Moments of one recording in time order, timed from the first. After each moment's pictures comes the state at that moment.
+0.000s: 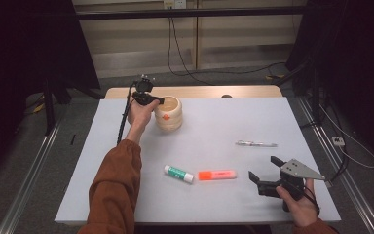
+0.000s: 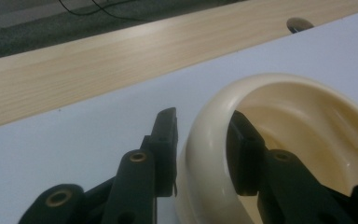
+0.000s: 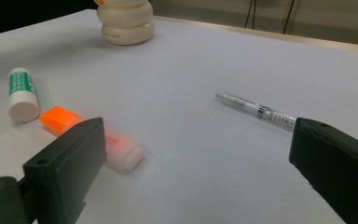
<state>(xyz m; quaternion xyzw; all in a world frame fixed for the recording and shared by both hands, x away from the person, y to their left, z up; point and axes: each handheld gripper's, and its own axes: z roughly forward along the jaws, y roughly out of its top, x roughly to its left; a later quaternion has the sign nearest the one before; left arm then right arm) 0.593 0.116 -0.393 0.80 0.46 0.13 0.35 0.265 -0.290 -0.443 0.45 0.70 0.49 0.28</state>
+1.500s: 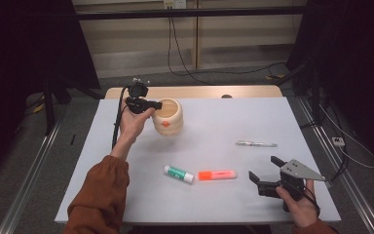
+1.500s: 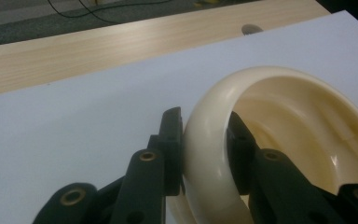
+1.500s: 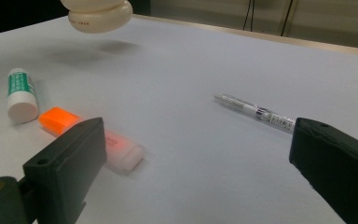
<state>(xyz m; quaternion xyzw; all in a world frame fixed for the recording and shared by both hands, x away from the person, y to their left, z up) 0.526 0.123 -0.352 0.79 0.46 0.11 0.38 0.264 -0.289 -0.443 0.45 0.70 0.49 0.28</state>
